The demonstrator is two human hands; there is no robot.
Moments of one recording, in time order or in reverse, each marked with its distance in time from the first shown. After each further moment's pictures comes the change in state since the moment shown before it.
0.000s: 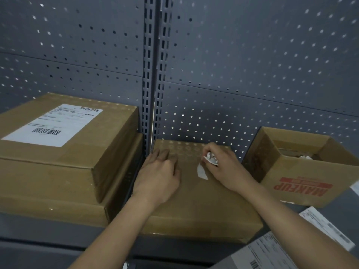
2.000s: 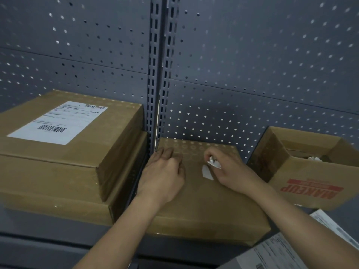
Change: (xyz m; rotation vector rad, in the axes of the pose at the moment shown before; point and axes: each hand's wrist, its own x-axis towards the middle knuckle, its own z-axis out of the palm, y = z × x) left_hand 0.001 0.001 0.000 -0.007 0.046 -0.008; right_hand 0.003 -0.002 0.001 -0.110 -0.073 -0.098
